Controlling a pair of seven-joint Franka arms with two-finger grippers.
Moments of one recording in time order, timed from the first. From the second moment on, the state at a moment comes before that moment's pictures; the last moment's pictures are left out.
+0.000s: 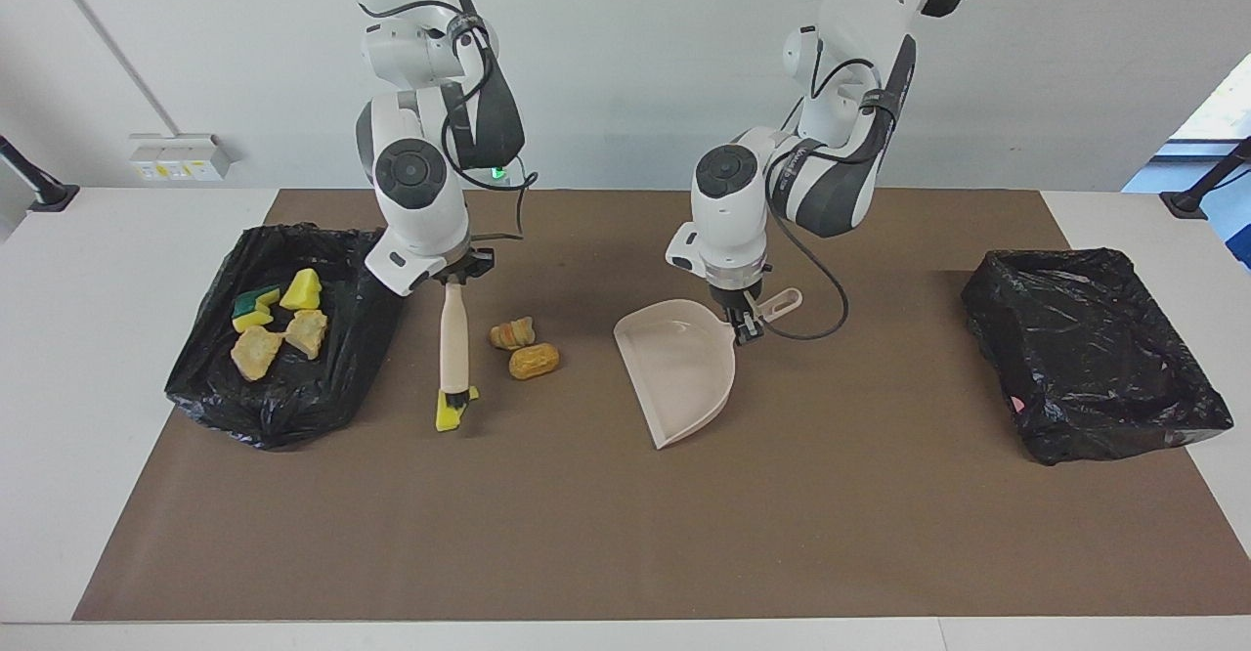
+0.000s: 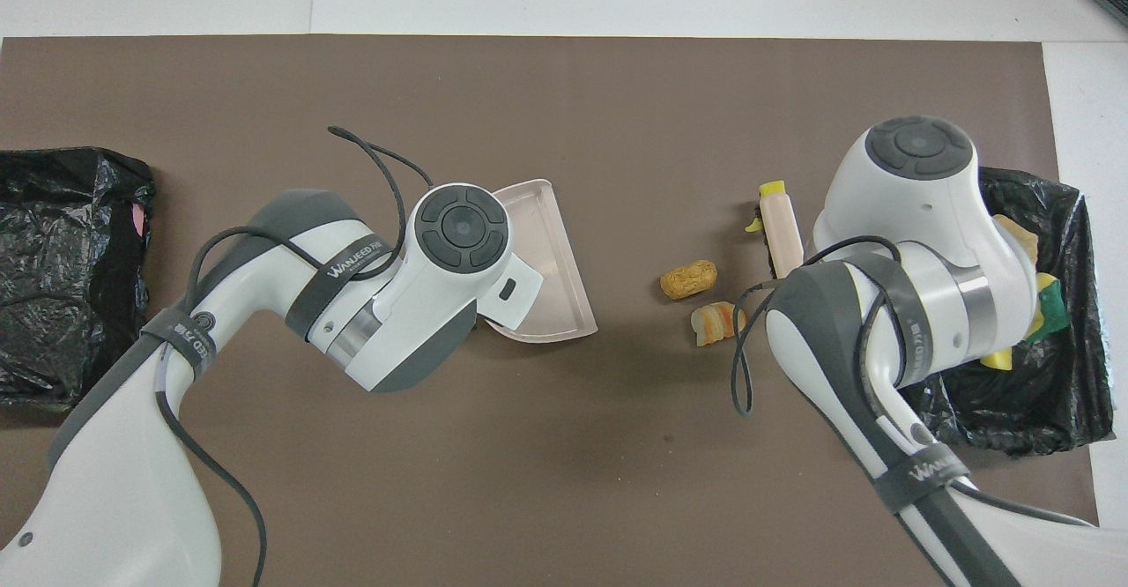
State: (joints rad) left arm -0.12 0.34 -0.54 -1.80 0.38 1.98 0.57; right arm 0.15 0.16 0.09 -1.89 -0.08 1.65 0.15
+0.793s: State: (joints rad) left arm -0.12 0.31 -0.54 -1.86 0.38 2.01 0.57; right arm 0.12 0.11 0.10 -2.02 0.11 1.62 0.11
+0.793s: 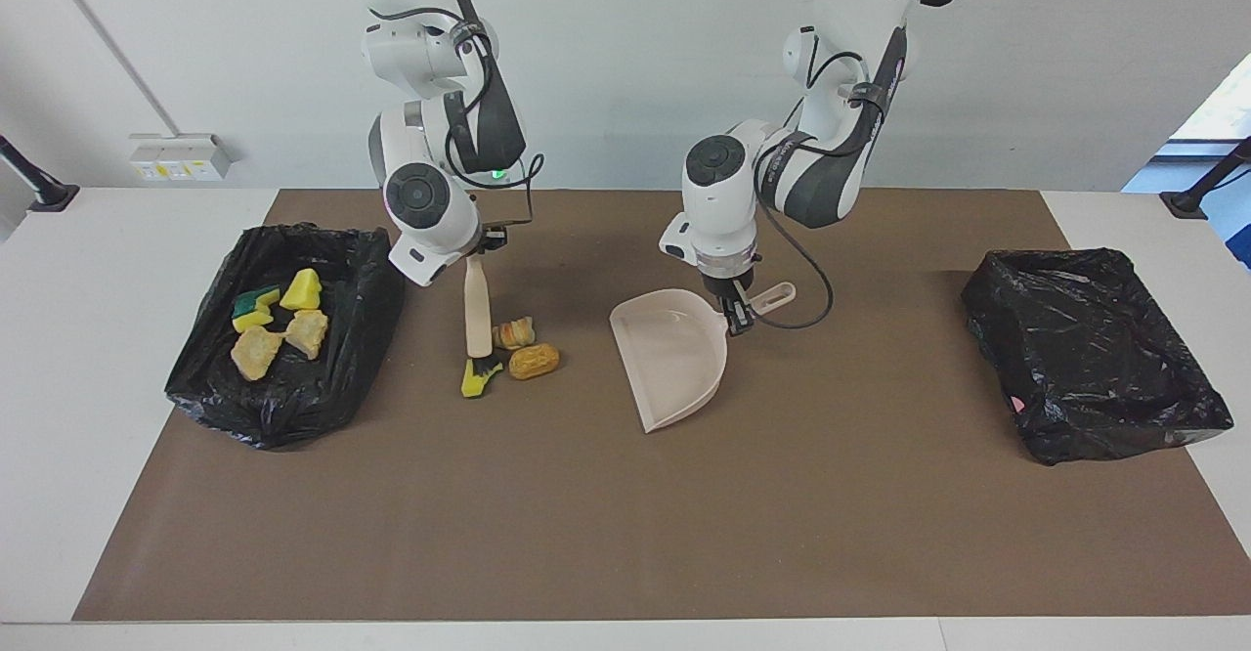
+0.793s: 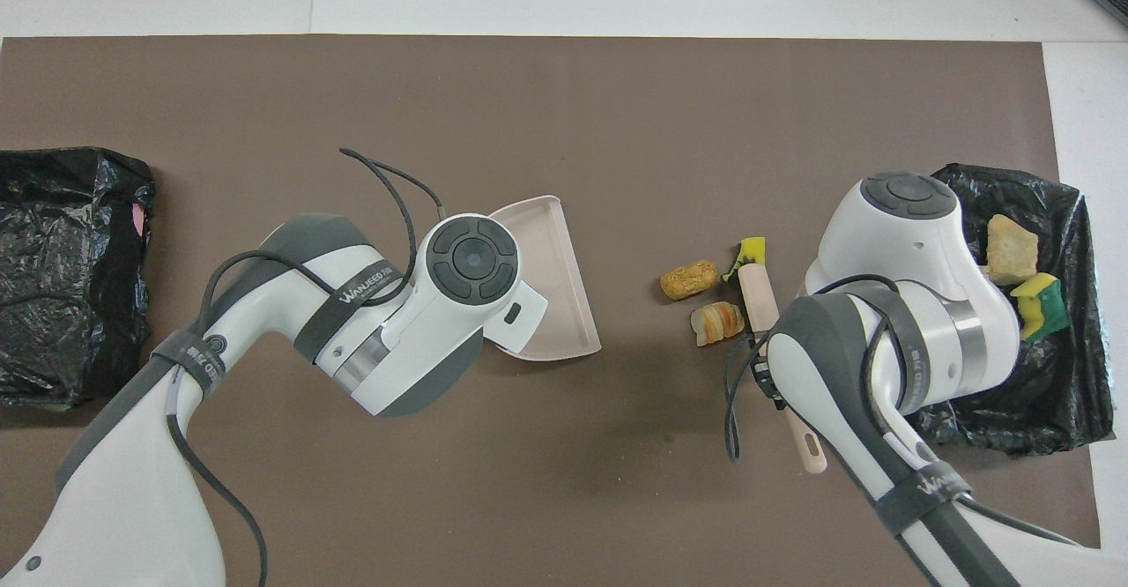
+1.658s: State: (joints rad) left arm -0.12 0.29 -0.54 -1.89 0.38 2.01 0.57; right arm 0.21 0.17 0.10 -2.01 0.35 1.74 0.12
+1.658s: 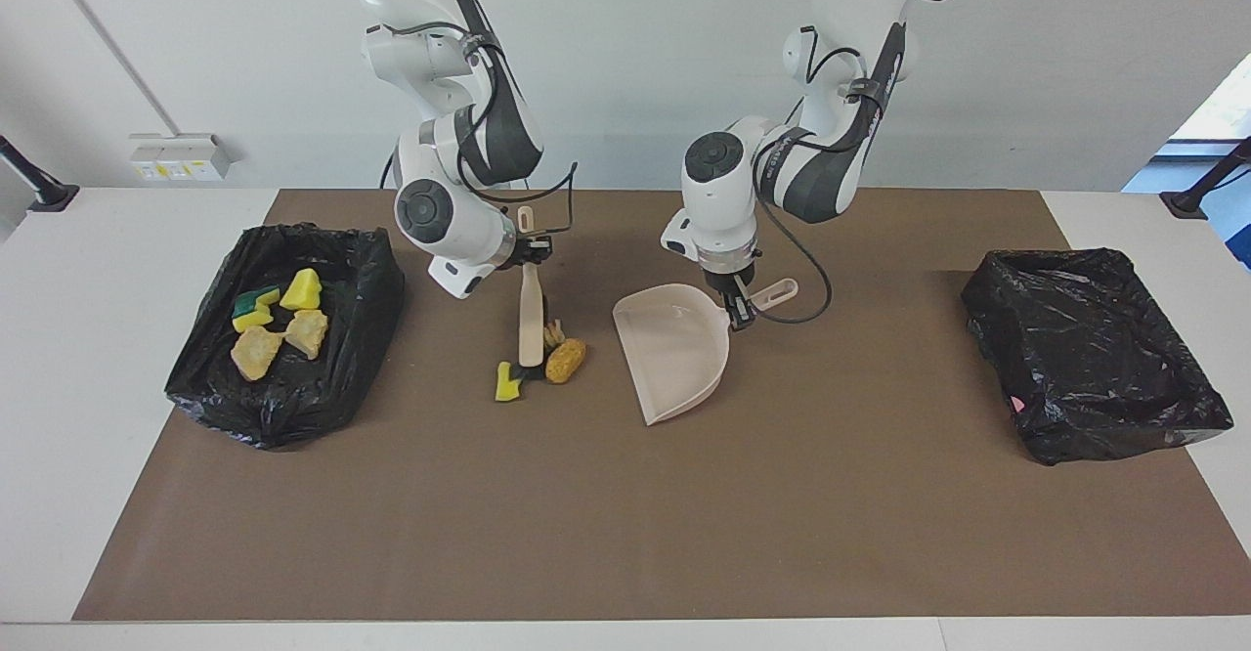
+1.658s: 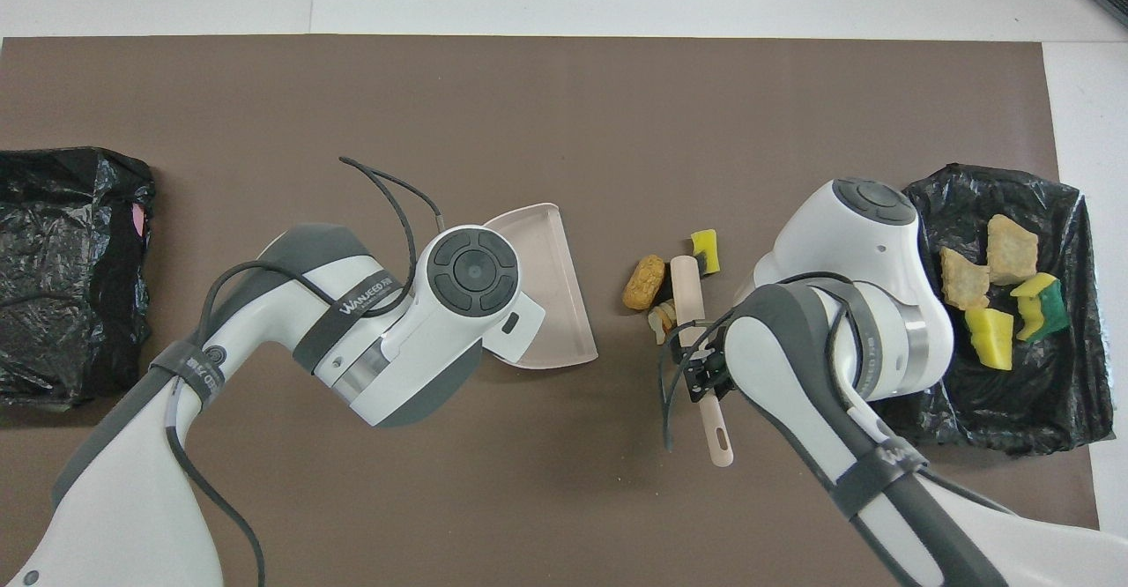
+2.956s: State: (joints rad) left arm -0.11 0.28 -0.54 -1.93 0.38 2.07 0.71; right arm 0.20 0.15 0.10 -1.84 0.32 1.56 0.06
